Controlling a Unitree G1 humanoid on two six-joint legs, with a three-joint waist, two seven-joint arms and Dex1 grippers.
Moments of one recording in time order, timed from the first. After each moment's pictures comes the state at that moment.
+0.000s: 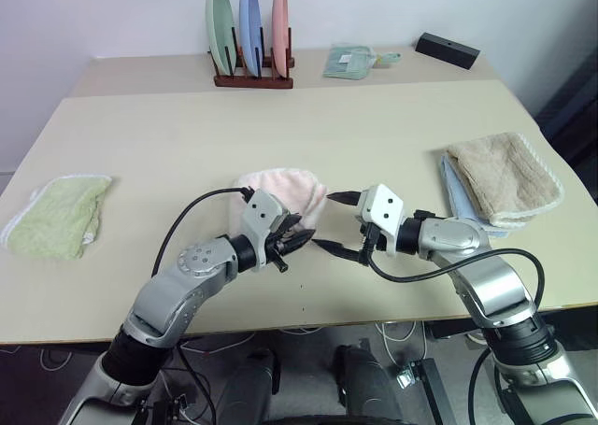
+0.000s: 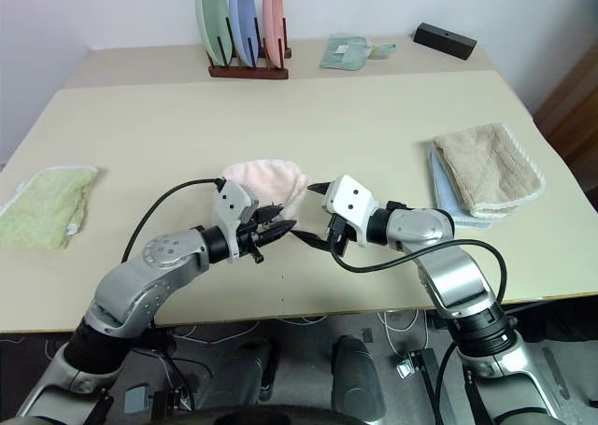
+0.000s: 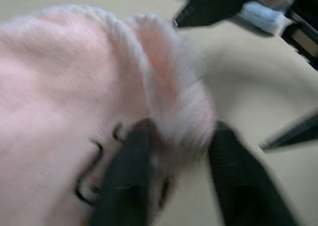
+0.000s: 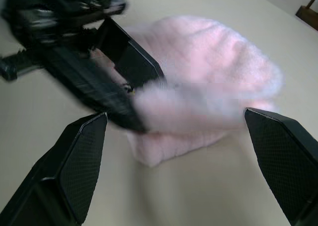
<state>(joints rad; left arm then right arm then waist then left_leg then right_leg) -0.26 0.47 -0.22 -0.43 -0.52 0.68 -0.43 -0.35 -0.57 0.20 -0.30 0.21 0.37 0.84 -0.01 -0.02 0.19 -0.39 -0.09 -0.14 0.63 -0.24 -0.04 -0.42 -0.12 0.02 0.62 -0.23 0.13</state>
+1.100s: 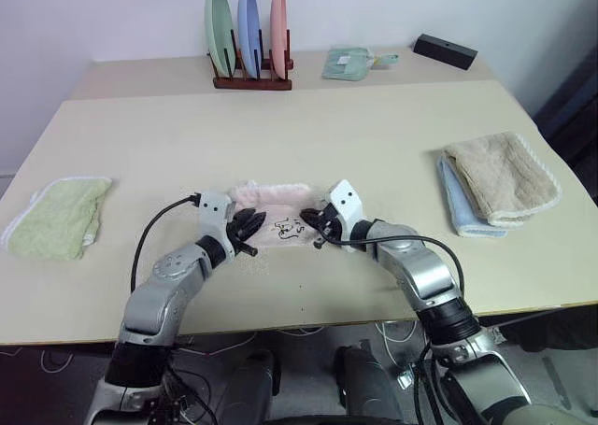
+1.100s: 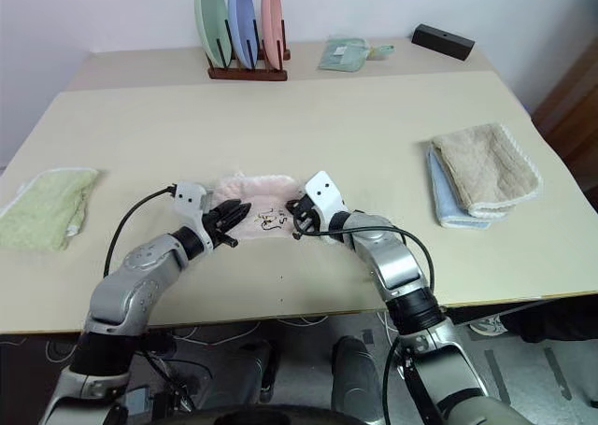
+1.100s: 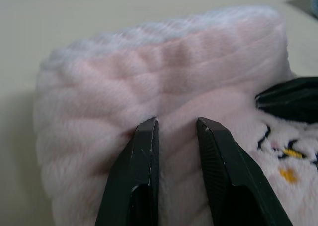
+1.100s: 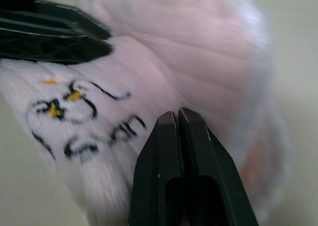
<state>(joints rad) -0.16 0.33 0.01 -0.22 -0.44 0.54 -0.35 -0.43 -0.28 0.23 0.02 0.16 0.48 0.60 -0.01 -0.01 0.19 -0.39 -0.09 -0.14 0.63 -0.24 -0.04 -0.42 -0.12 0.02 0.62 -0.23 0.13</state>
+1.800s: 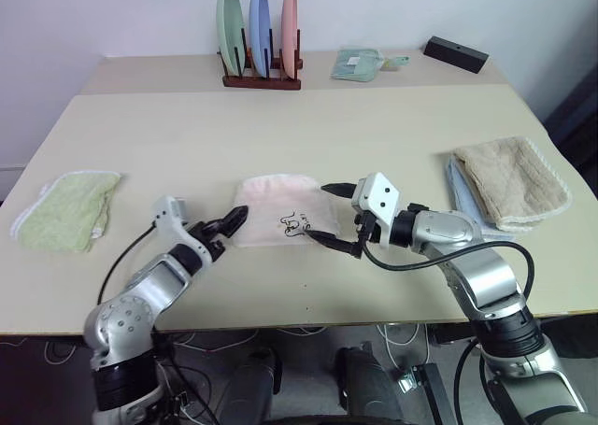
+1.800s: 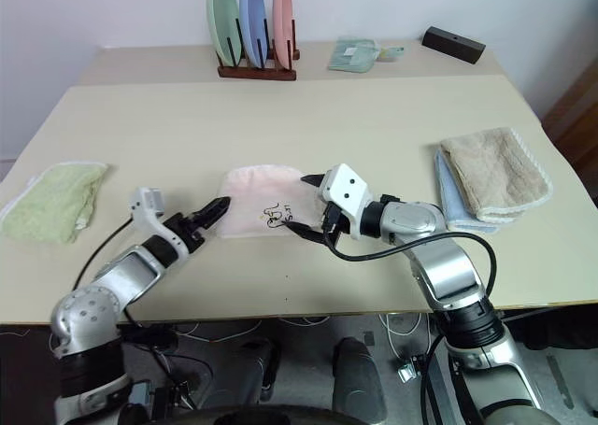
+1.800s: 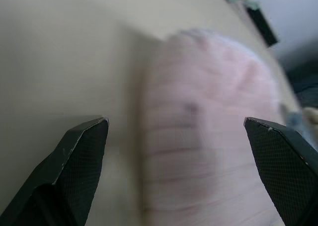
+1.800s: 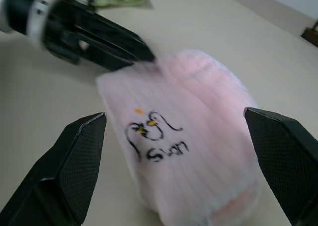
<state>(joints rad) -0.19 0.12 0.40 -0.31 -1.01 1.02 0.00 -0.38 -0.50 0.19 -0.31 0.24 0.42 0.84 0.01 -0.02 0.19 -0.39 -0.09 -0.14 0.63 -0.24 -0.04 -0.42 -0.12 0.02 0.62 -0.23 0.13</state>
